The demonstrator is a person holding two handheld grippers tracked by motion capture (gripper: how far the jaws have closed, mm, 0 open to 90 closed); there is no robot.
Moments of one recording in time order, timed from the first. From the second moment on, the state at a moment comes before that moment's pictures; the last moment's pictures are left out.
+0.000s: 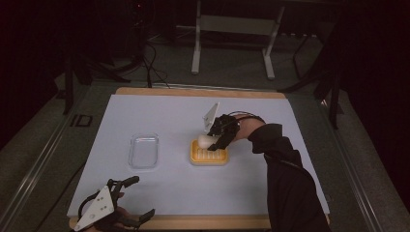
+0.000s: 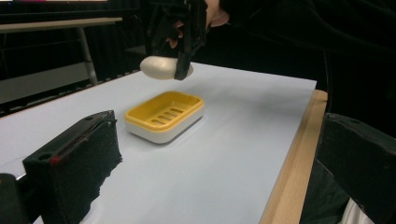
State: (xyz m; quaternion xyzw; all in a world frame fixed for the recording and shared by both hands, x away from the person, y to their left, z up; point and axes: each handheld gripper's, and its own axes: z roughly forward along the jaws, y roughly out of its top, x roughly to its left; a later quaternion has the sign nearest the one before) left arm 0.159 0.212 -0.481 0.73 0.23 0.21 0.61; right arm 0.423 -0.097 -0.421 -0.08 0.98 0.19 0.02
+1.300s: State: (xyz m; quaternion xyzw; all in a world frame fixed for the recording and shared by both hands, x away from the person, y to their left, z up) left arm 0.160 0.210 -0.483 0.73 0.23 0.21 0.61; right arm 0.439 -0.090 -0.488 -0.06 0.99 0.16 -0.01
